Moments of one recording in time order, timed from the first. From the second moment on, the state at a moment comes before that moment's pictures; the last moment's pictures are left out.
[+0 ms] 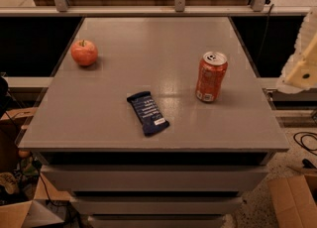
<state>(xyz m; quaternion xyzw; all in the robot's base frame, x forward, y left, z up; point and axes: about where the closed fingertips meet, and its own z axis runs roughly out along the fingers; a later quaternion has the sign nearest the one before) 0.401 -0.167 1.092 -0.61 0.73 -0.13 0.28</state>
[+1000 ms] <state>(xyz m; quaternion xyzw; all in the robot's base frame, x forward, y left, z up) 0.402 -0.166 1.083 -0.60 0.74 -0.09 0.30</state>
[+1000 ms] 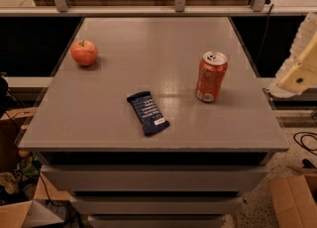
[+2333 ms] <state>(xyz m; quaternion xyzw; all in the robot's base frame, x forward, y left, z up) 0.460 -0.172 0.981 -0.51 0.80 0.02 0.32</state>
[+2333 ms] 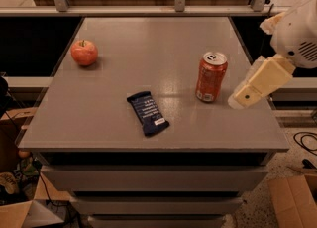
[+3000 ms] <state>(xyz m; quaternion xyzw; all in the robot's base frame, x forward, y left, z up) 0.497 -0.152 0.926 -0.45 0.81 0.10 0.37</state>
